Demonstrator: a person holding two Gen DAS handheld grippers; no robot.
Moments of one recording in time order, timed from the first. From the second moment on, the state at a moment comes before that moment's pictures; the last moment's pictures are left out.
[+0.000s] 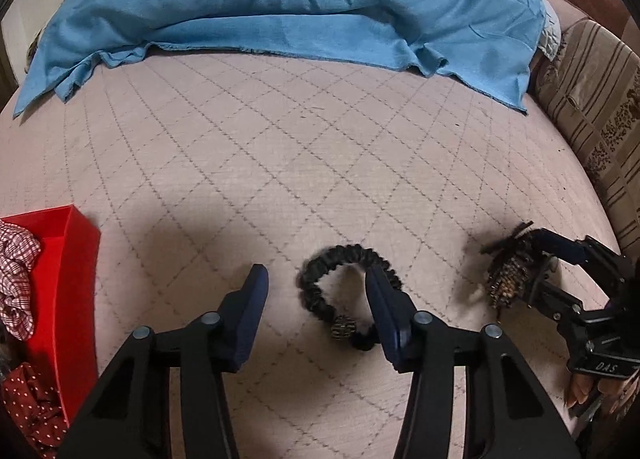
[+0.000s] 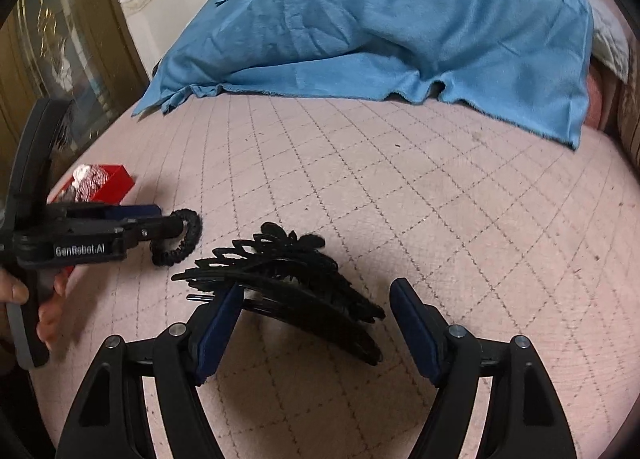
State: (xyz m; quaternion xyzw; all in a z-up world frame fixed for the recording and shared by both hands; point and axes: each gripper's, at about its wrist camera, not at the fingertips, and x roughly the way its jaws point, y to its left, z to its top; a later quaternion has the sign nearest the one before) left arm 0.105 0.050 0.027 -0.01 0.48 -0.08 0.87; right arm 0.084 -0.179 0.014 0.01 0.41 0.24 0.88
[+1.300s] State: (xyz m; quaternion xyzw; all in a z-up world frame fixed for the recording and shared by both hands) left arm -0.069 0.093 0.137 -0.02 0.38 -0.08 0.92; right arm -0.031 -0.180 0.063 0.20 0.37 0.22 0.88
